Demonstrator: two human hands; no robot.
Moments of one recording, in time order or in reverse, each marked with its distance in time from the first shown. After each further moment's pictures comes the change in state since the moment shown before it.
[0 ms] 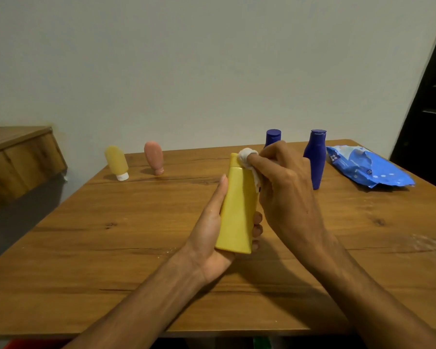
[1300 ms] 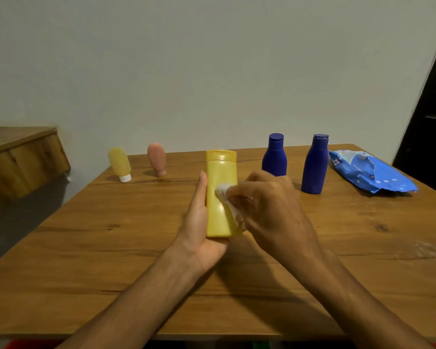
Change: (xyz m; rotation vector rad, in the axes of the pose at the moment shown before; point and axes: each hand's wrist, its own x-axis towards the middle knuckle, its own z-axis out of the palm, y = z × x) left_hand 0.002 0.017 -0.003 -0.252 0.207 0.050; right_hand -0.001 -0.027 -0.011 0.136 -0.383 0.096
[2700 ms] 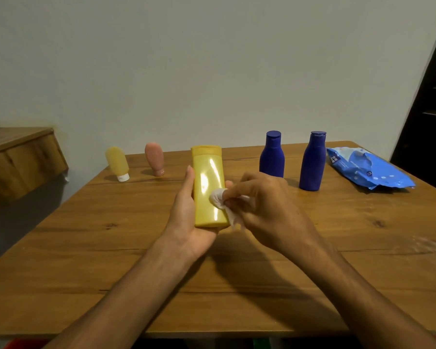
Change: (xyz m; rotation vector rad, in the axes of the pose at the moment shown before) left_hand 0.013 0.015 -0.008 -0.079 0.027 0.007; right_hand 0.004 0.007 0.002 0.089 -0.128 0.024
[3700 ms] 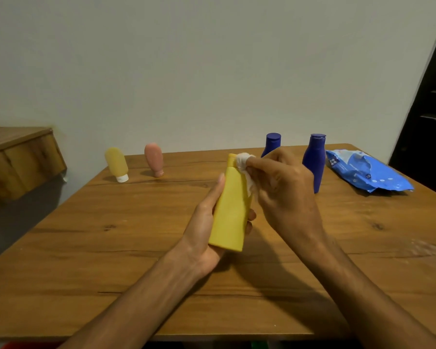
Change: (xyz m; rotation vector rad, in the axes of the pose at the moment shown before) left_hand -0.015 -0.021 0.009 0.268 -0.188 0.021; right_hand 0.008 0.022 -0.002 0.018 0.469 -0.062
